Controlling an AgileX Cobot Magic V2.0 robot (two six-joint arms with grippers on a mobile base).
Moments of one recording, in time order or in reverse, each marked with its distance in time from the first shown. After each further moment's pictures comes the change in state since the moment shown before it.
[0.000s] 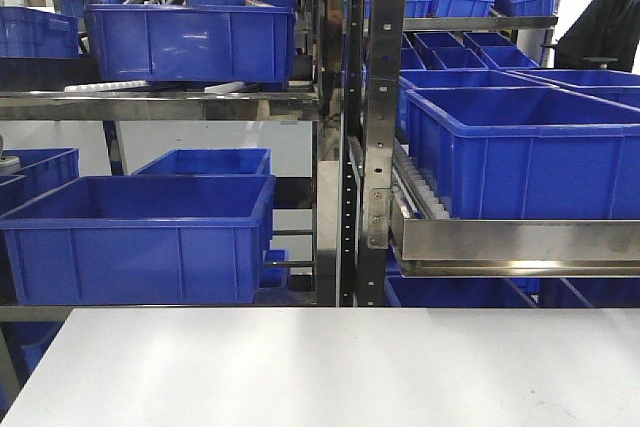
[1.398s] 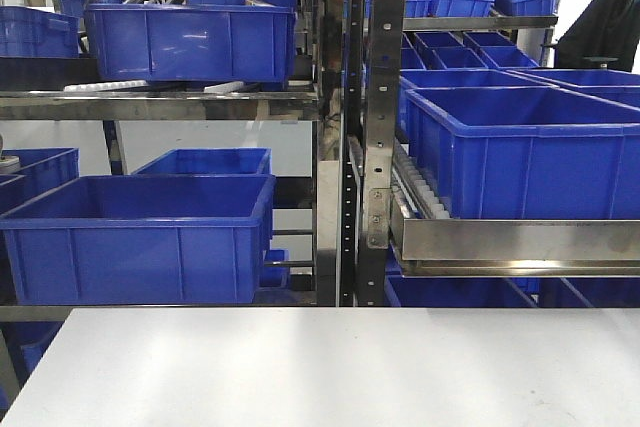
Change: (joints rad) left arm 0.000 0.580 -0.290 0.006 0.094 -0.043; right arm 0.000 0.497 -0.326 -0.064 0.315 -0.001
